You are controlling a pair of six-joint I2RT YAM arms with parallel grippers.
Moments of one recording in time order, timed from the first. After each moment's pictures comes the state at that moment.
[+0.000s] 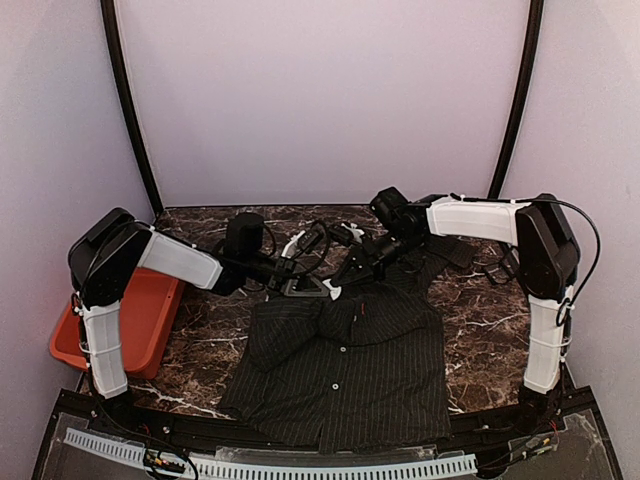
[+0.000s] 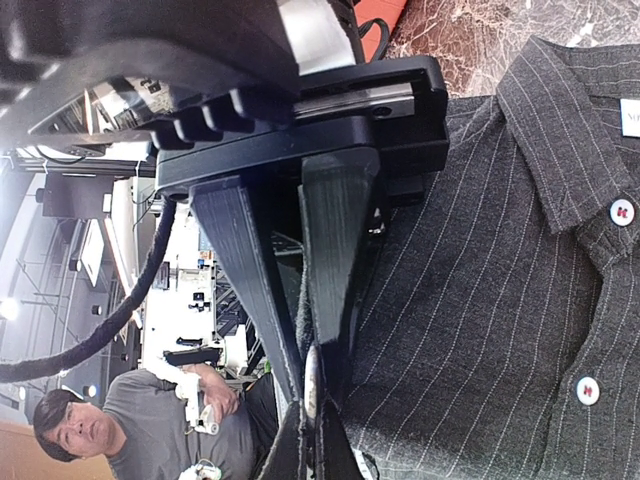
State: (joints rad) left arm -0.65 1.99 1.08 0.65 1.32 -0.67; right arm 0.63 2.01 1.55 -0.72 -1.28 0.19
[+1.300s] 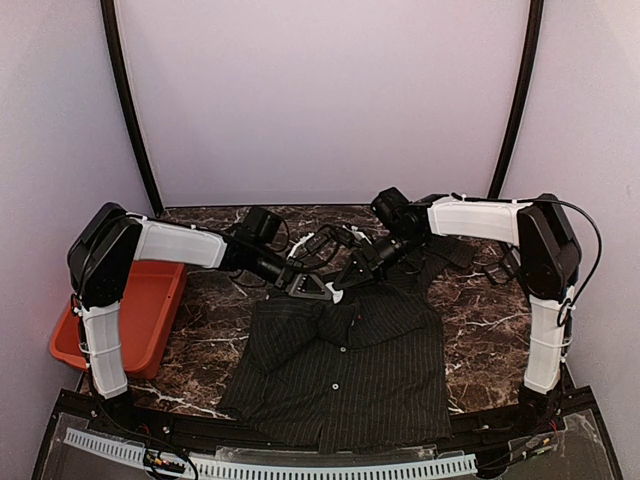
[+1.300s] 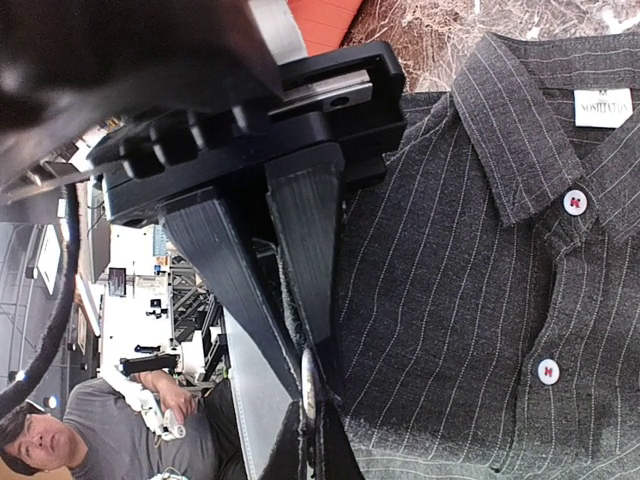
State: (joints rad) left arm -0.65 1.98 1.28 -0.05 1.20 -0.23; right arm 0.63 2.00 1.55 -0.74 -1.16 0.13
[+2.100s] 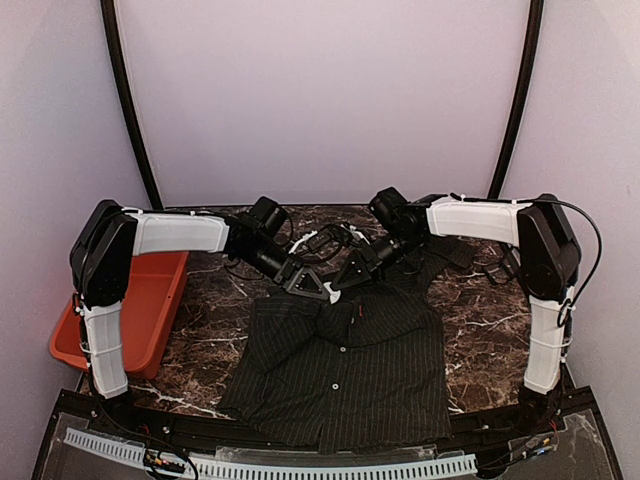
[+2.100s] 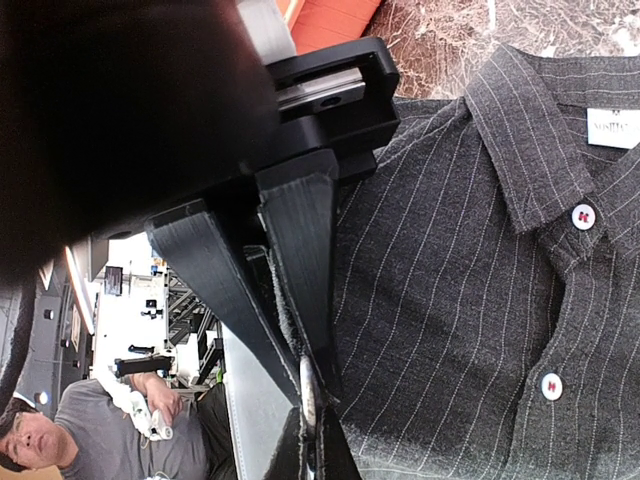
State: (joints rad) left arm -0.65 2.00 1.45 -0.49 1.15 0.02; right arm 0.64 2.00 1.55 -0.74 -1.16 0.10
